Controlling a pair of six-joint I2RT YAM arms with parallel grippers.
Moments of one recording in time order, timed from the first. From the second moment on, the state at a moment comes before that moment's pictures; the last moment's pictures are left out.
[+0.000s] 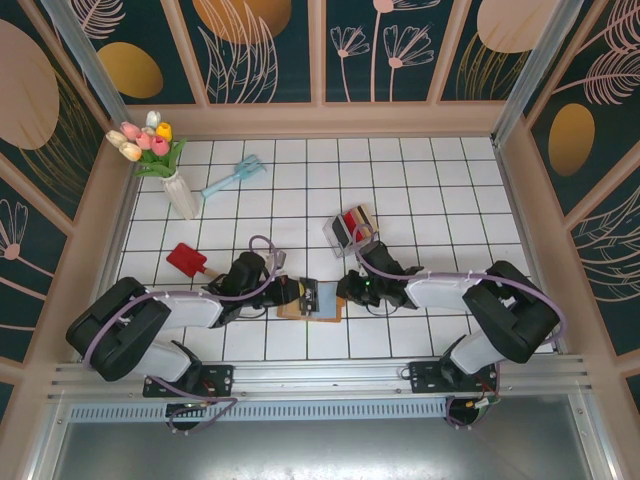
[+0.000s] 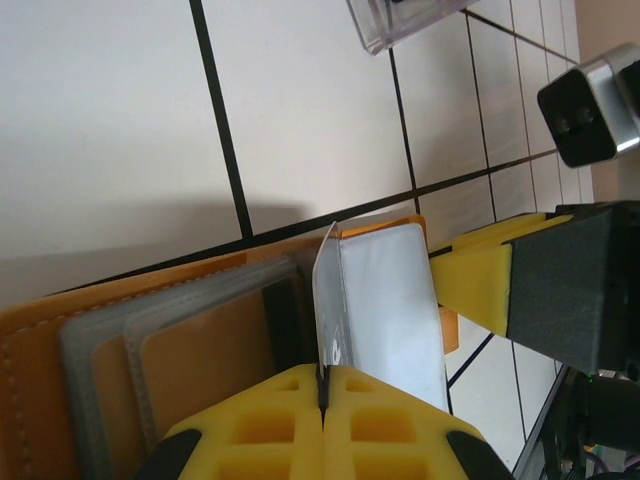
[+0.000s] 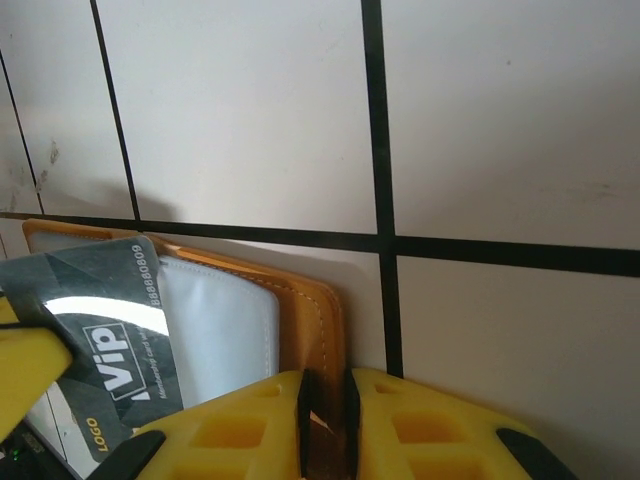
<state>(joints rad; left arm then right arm) -0.68 1.44 0.33 0.44 0.42 -0.84 0.76 1.49 0.52 0.04 -0.30 0.97</state>
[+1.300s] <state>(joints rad) -0.68 1.48 0.44 0.23 0.48 -0.86 0.77 1.51 0.54 0.05 -0.30 0.97</state>
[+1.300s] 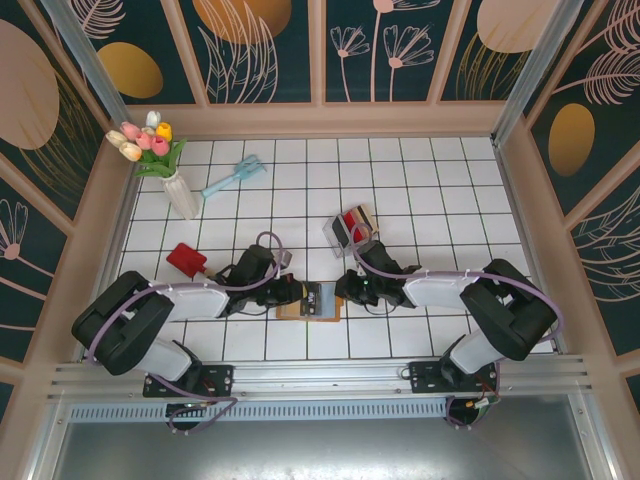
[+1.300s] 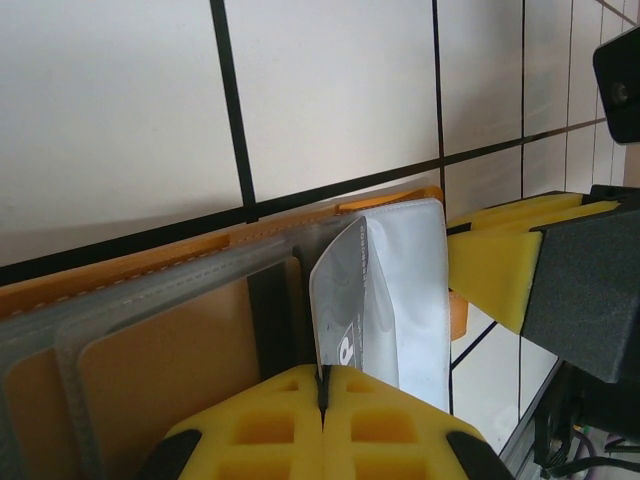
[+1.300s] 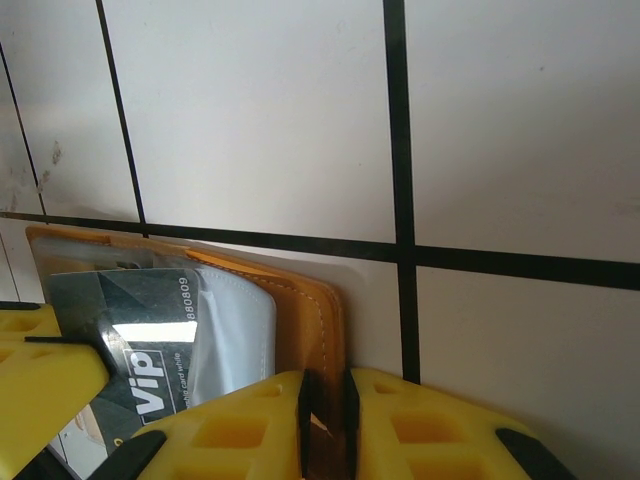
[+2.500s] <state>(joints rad) -0.69 1.38 0.46 0.05 0.37 -0.92 0.79 1.53 0.56 0.04 -0.29 0.97</state>
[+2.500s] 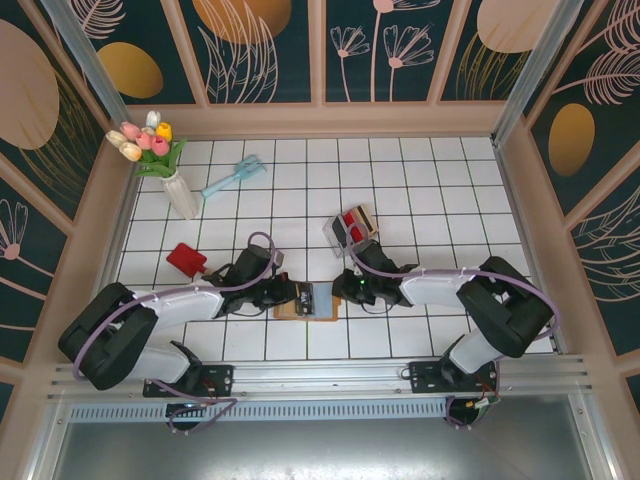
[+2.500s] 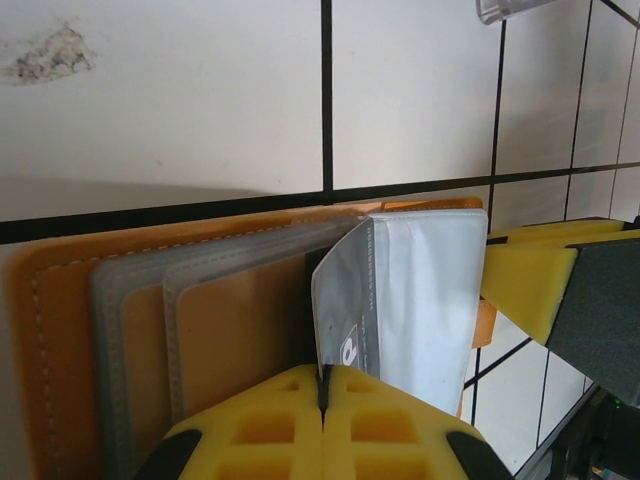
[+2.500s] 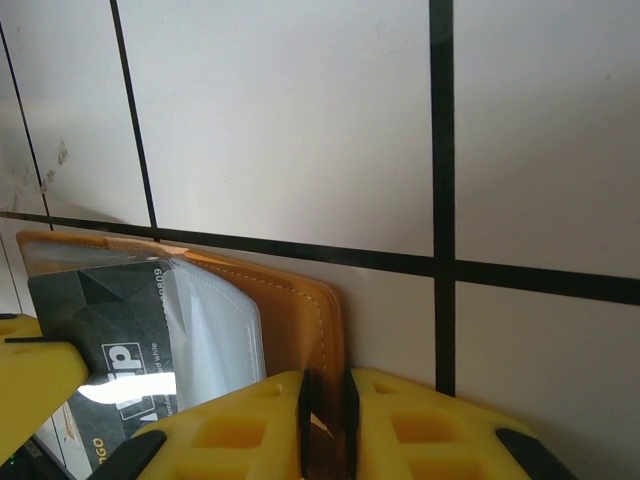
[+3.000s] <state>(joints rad) -0.69 1.49 0.53 0.05 0.47 -0.86 0.79 1.54 0.57 0.04 -0.29 0.97</state>
